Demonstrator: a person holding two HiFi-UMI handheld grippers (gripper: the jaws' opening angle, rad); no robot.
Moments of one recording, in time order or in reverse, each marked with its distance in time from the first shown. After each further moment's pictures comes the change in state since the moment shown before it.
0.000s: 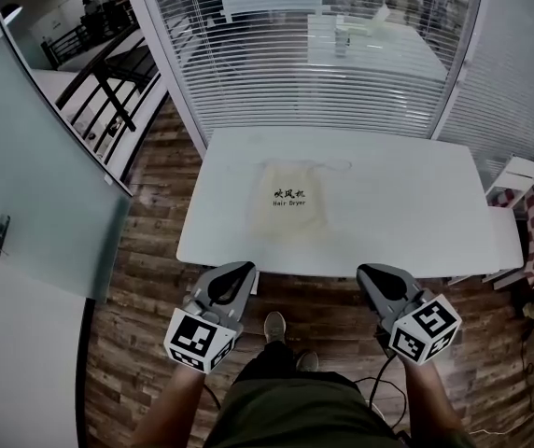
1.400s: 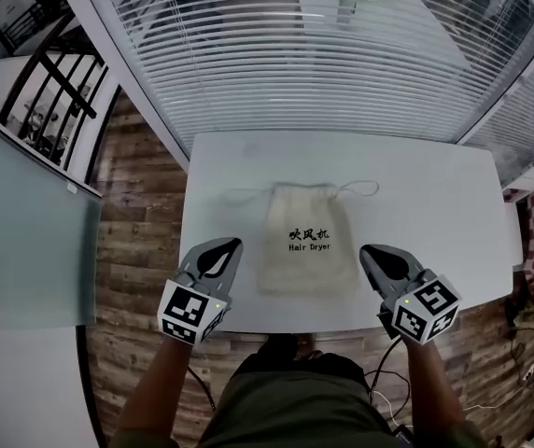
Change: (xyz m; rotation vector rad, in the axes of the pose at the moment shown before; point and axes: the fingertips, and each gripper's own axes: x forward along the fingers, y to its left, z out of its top) left arm 0.180 0.248 -0.084 -0.023 0.173 -0.120; right arm 0.246 -0.129 0.008 0.067 0.164 -0.127
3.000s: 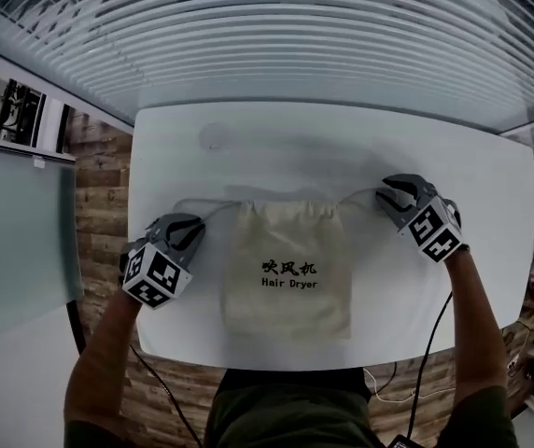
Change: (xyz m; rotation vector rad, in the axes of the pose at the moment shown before) left arm 0.167 0.088 -0.171 0.300 0.555 -0.221; right arm 0.179 -0.270 -0.126 -0.608 0.559 0.134
